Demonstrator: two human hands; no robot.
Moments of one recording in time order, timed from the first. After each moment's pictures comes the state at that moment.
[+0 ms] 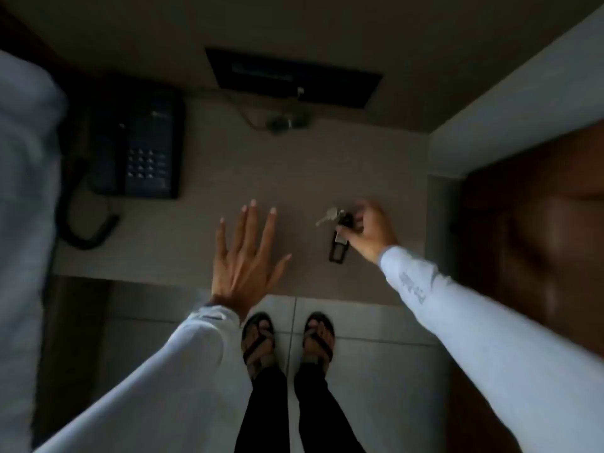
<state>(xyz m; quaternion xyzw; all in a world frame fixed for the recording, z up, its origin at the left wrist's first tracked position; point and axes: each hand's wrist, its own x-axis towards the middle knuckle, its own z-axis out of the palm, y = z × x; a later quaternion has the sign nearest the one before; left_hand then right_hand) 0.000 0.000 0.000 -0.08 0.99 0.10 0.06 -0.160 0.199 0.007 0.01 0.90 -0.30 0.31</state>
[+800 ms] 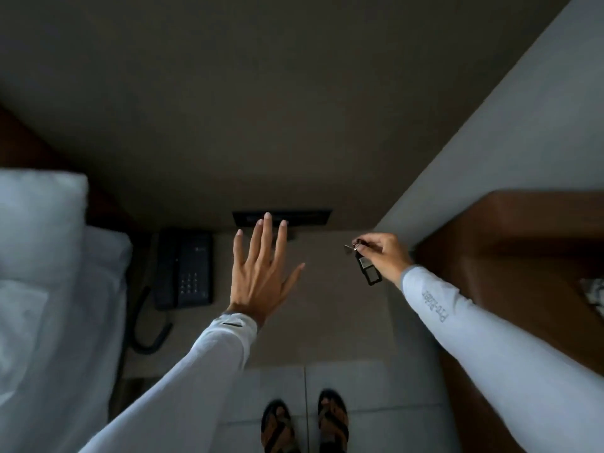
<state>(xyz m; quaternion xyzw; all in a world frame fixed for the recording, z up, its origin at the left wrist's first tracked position) -0.099 -0.037 0.211 -0.01 0.99 0.05 -0.11 -0.208 0.204 0.237 0.01 0.87 -0.44 0.21</state>
